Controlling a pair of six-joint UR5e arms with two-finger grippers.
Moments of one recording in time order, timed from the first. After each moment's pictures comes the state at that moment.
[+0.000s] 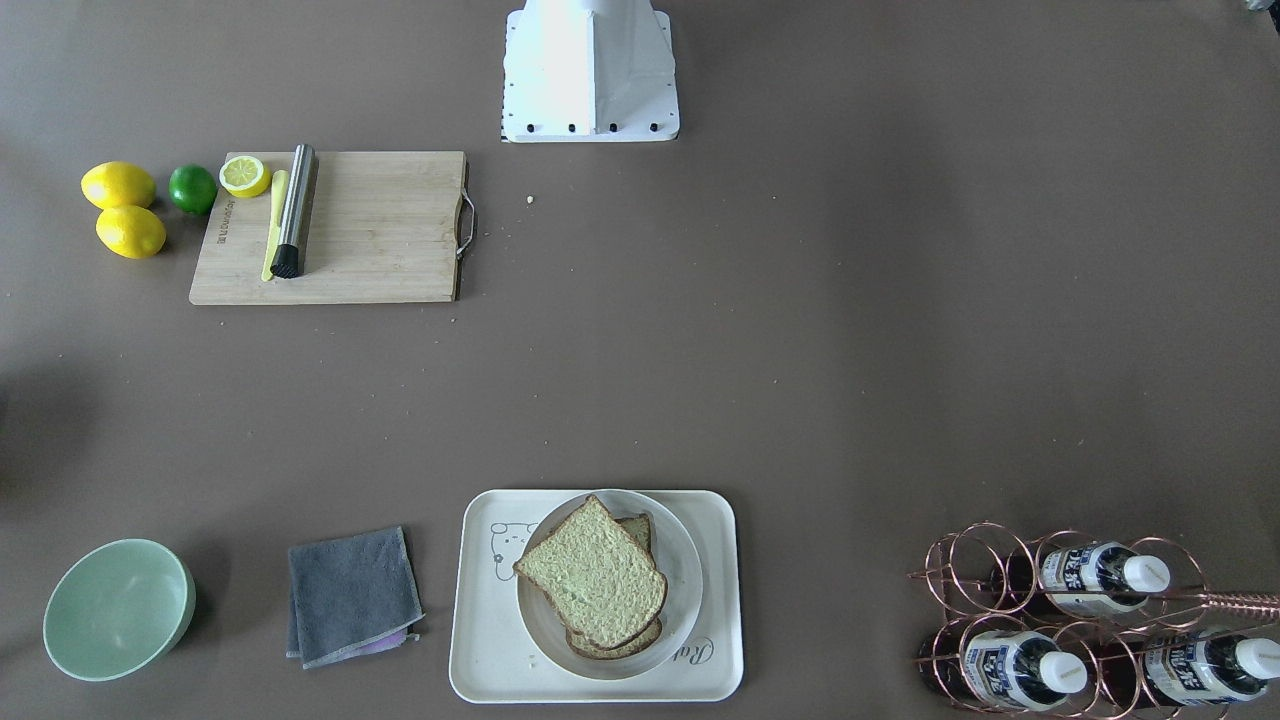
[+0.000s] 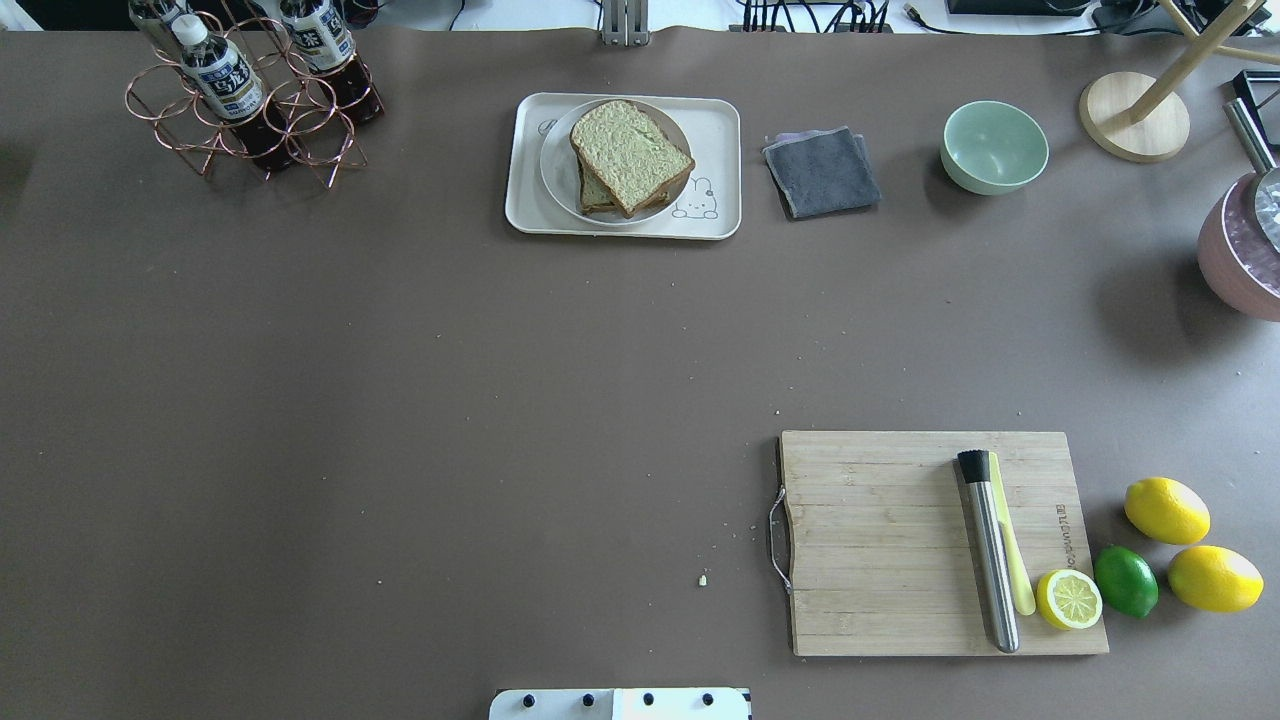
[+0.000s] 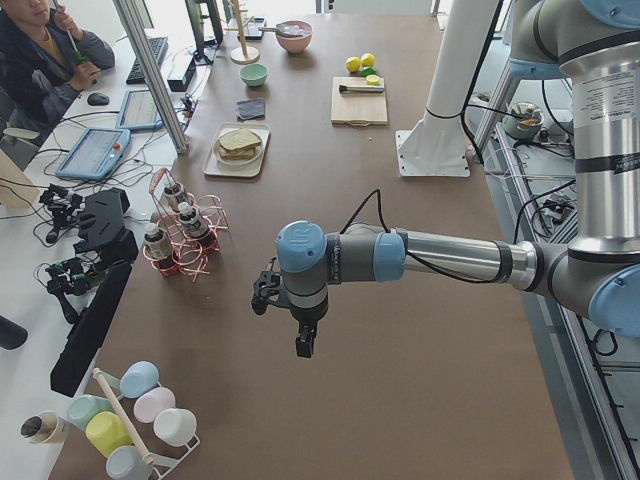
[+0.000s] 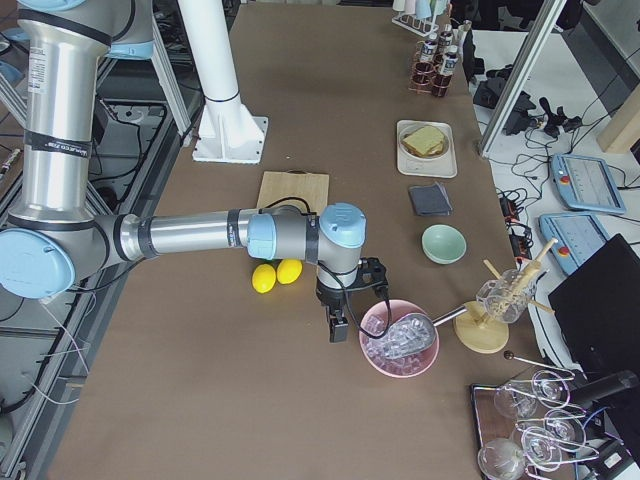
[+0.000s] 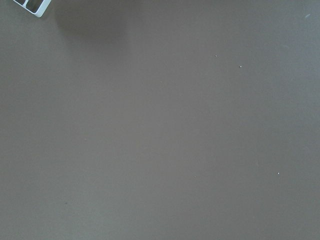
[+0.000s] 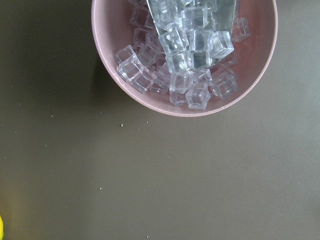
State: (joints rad) left arm -1.60 -1.41 -1.84 -1.40 -2.31 0.18; right arm 1.51 -1.73 1.85 -1.70 2.24 -0.20
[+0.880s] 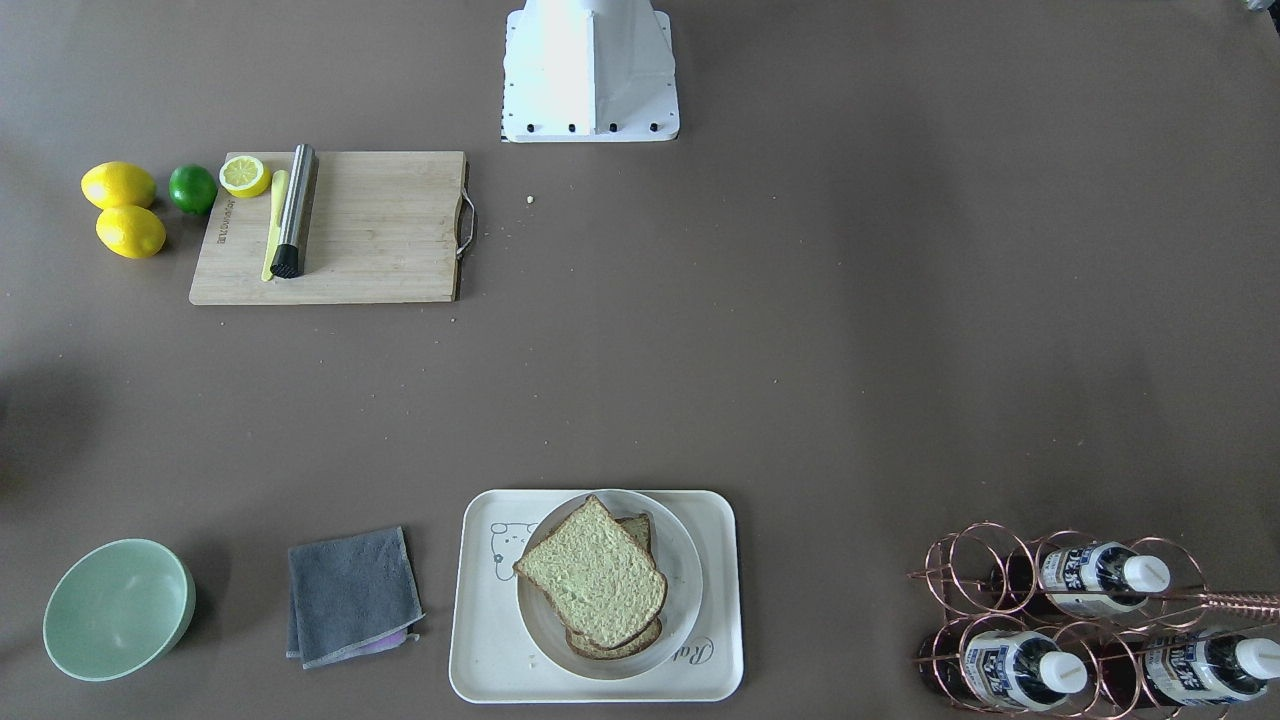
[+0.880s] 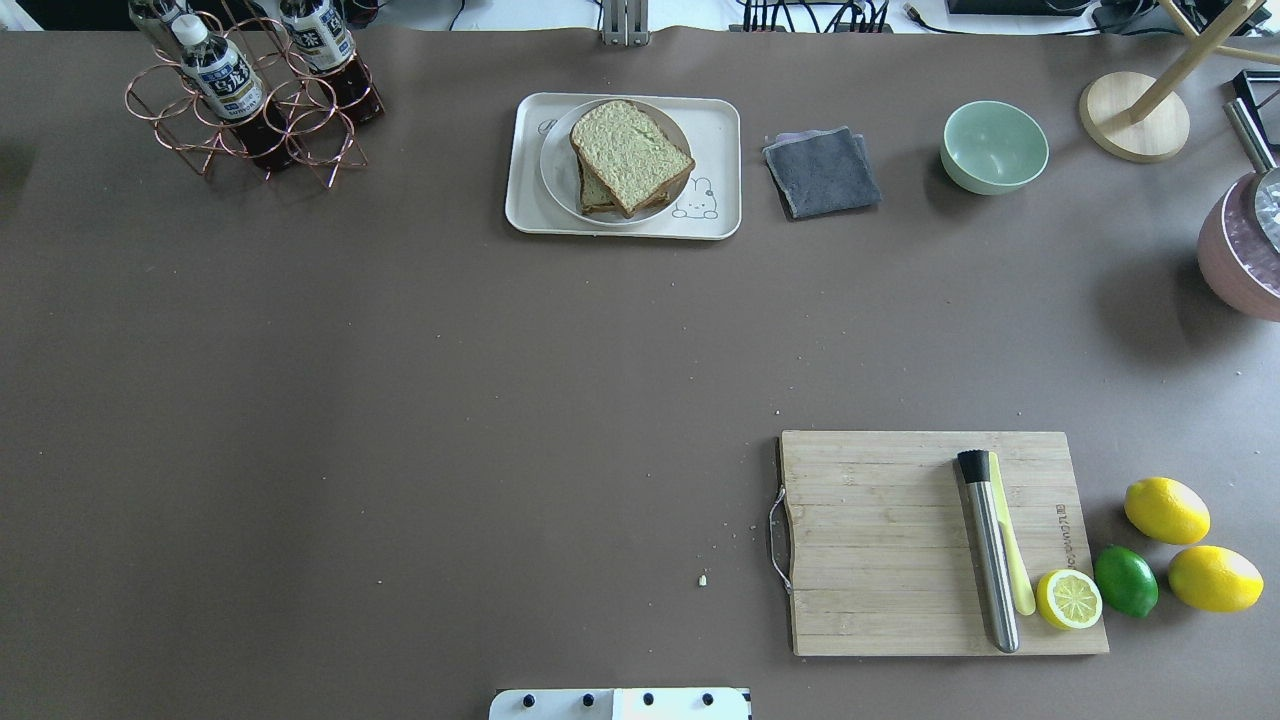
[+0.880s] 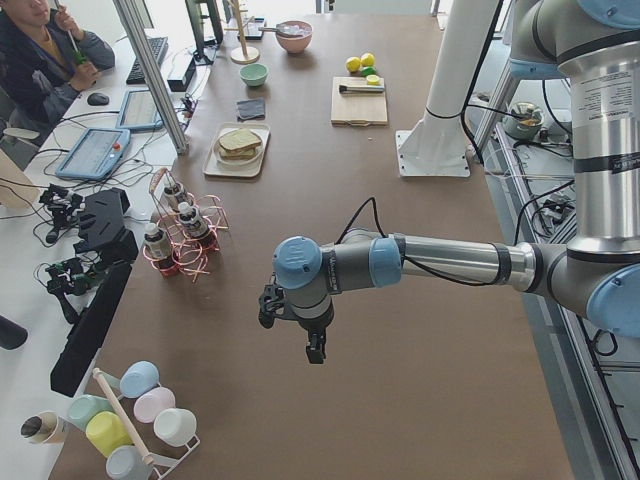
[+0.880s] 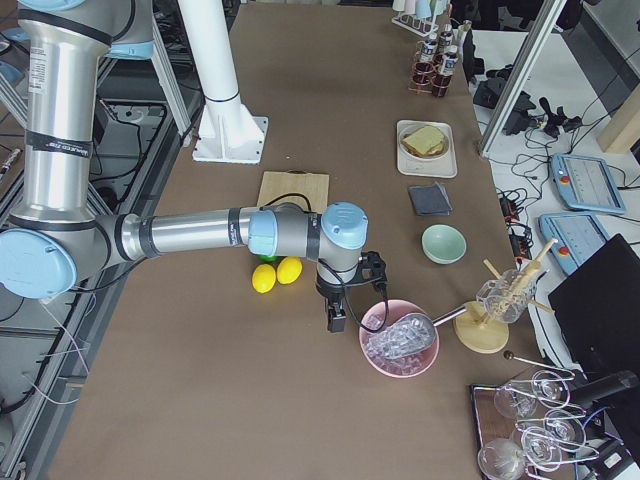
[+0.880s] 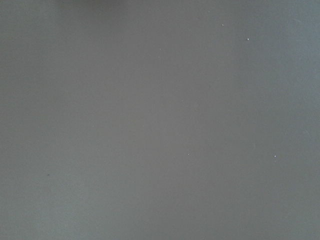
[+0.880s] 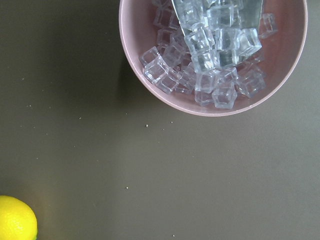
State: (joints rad) left arm -1.58 -1.41 -1.81 -1.33 -2.34 0.18; right arm 1.51 -1.72 1.85 -1.74 2.28 -0.20
